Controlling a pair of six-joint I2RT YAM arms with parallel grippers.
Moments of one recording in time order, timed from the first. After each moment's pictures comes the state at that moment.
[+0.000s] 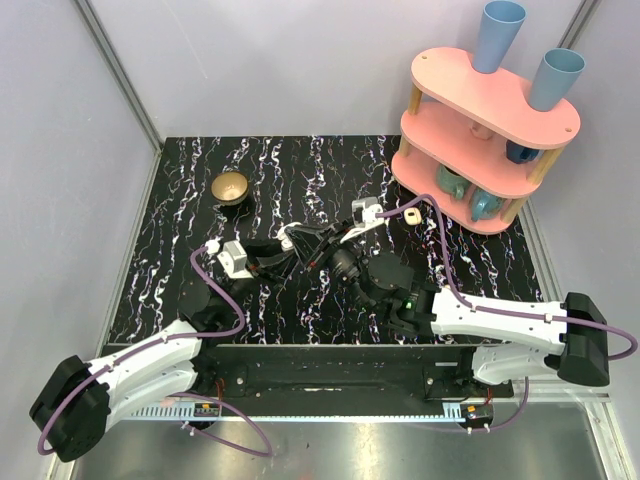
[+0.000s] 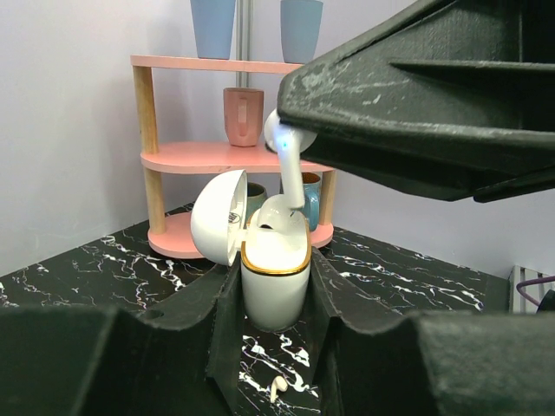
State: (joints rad) left arm -0.71 0.83 0.24 1.07 0.23 -0.18; right arm 1.27 1.24 0.94 0.54 0.58 0.48
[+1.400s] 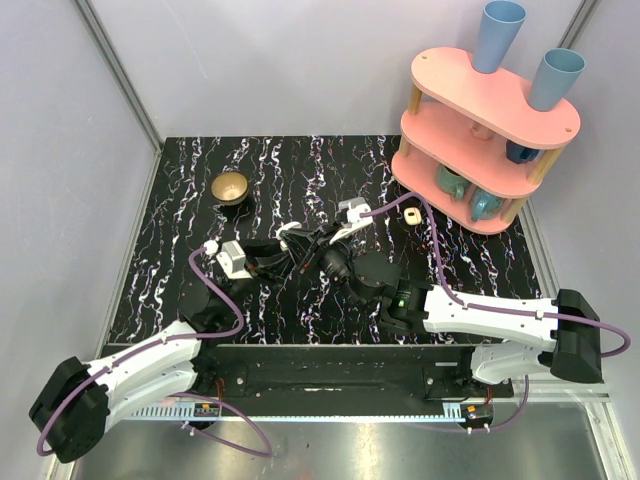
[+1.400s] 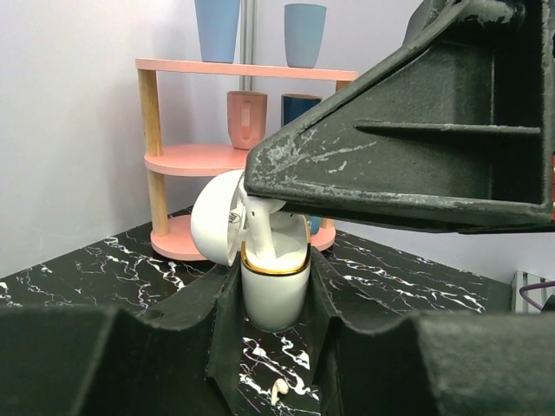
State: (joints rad) left arm -0.71 0.82 0.23 1.07 0.21 -0.18; right arm 1.27 1.29 0.98 0.47 0.58 0.46
